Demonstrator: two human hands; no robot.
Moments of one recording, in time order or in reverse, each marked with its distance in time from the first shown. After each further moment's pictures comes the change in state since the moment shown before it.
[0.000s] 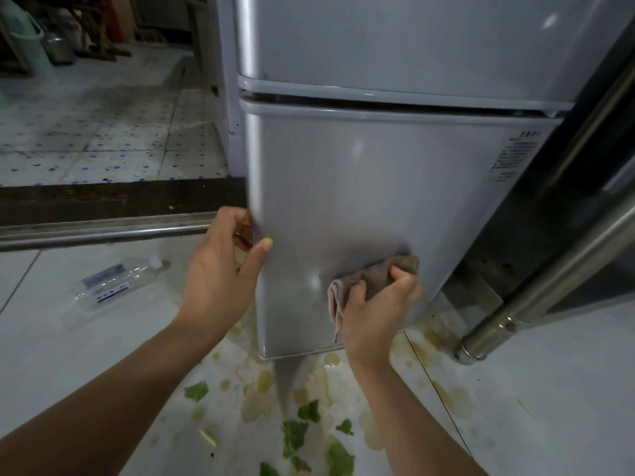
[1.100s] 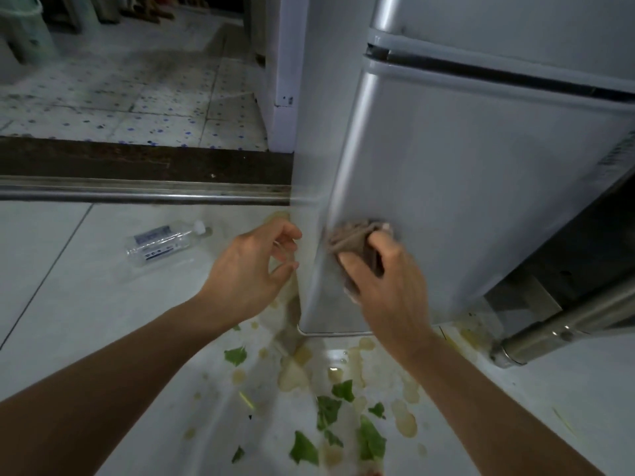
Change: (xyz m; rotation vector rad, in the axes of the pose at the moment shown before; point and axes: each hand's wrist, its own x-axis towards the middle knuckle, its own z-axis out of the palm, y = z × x) left_hand -0.018 -0.052 -0.038 0.137 -0.292 -0.002; right_hand -0.008 -0.010 0.020 -0.324 -0.387 -0.981
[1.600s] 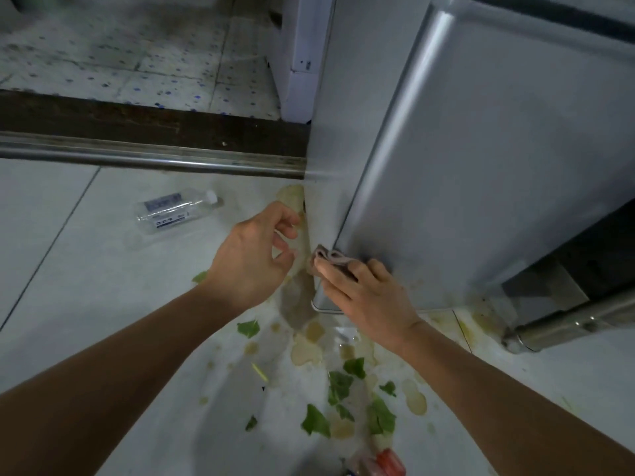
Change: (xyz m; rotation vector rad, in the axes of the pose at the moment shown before) left_hand -0.018 -0.022 0.001 -0.069 -0.011 -0.163; right_hand -0.035 0.004 0.048 -0.506 -0.246 -0.722
